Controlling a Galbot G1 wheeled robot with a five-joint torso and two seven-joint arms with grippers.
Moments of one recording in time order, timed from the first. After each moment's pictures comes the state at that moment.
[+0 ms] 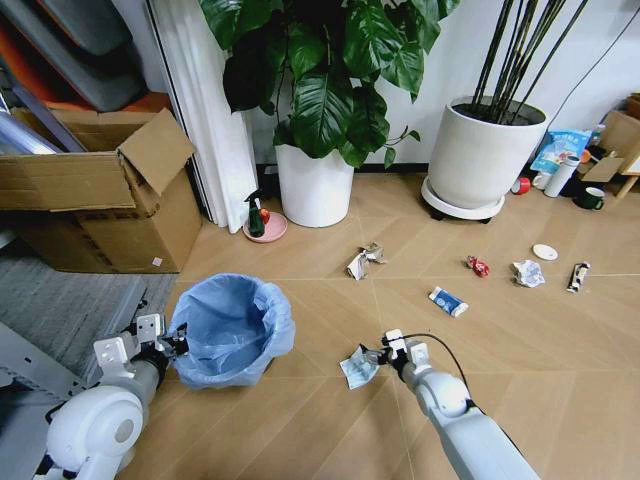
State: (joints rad) left arm 1.46 -1.11 -0.65 -2.20 -0.79 0.70 -0.40; right arm -1.02 1.28 0.20 1.29 0.23 -0.31 -0.16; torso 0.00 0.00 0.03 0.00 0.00
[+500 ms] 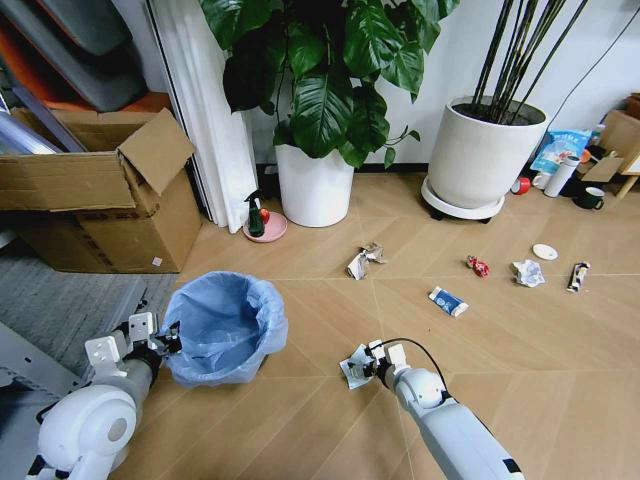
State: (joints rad) left arm 1.45 -1.10 -0.67 -2.19 -0.80 0.70 -0.40; right arm -0.98 1.32 0.14 1.18 0.23 -0.42 -0.12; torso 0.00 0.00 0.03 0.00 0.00
